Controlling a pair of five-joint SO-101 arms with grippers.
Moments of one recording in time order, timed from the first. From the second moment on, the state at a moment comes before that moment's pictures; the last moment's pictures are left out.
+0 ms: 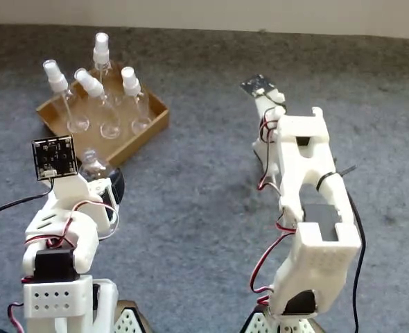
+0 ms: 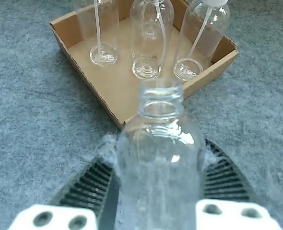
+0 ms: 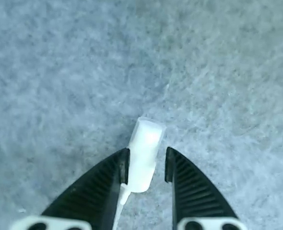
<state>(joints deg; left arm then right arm) -10.0 -79.5 67.2 58.5 11.6 -5.0 18.5 1.7 63.0 32.9</state>
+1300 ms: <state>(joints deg) -10.0 -79.5 67.2 58.5 11.6 -11.0 5.5 -25.2 100.1 14.8</state>
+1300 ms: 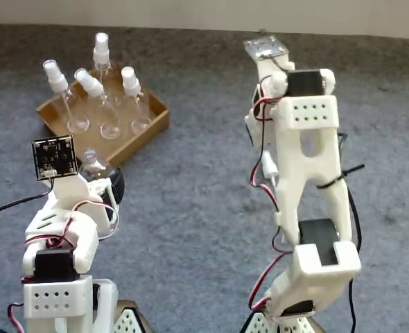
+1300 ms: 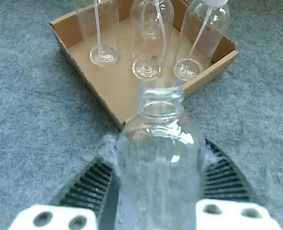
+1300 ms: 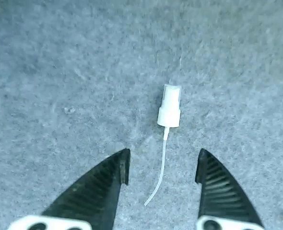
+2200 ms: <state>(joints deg) -10.0 -79.5 67.2 58.5 11.6 -6.3 6.1 11.3 67.6 14.8</state>
